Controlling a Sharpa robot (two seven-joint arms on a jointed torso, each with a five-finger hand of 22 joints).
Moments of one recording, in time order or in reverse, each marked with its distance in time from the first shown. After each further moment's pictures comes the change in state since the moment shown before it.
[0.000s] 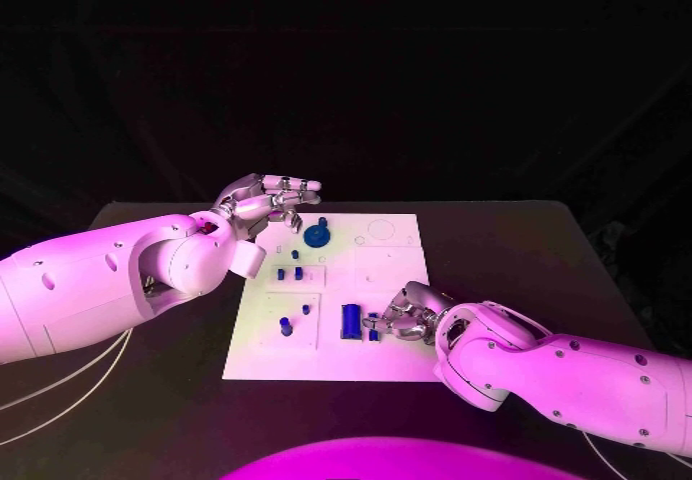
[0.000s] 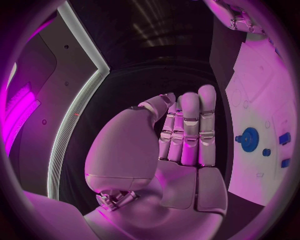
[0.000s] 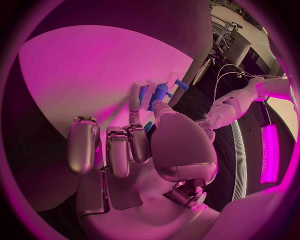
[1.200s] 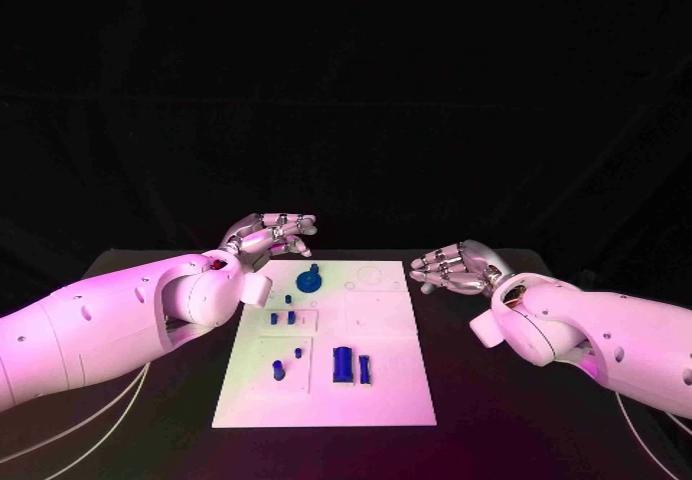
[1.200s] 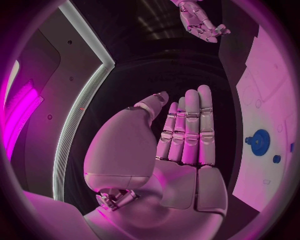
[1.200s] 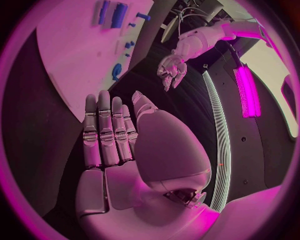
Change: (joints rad) left arm -0.023 0.105 0.000 -0.150 0.077 -0.017 0.044; left_hand -0.050 -0.006 -0.085 0.055 0.000 -0.020 0.013 0.000 -0.005 -0.040 0.022 -0.013 -0.025 -0.193 0.032 -0.194 -0.114 0.011 -0.171 0.036 -0.224 -0.151; right arm 0.152 -0.117 0.008 -0.225 0.674 0.030 0.699; right_hand 0.356 0.023 0.031 -0.074 -0.093 -0.199 0.135 -0.176 -0.210 -0.421 0.151 -1.218 -0.812 -0.408 0.175 -1.245 -0.867 0.101 -0.549 0.183 -1.212 -0.593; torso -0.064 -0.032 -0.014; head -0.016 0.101
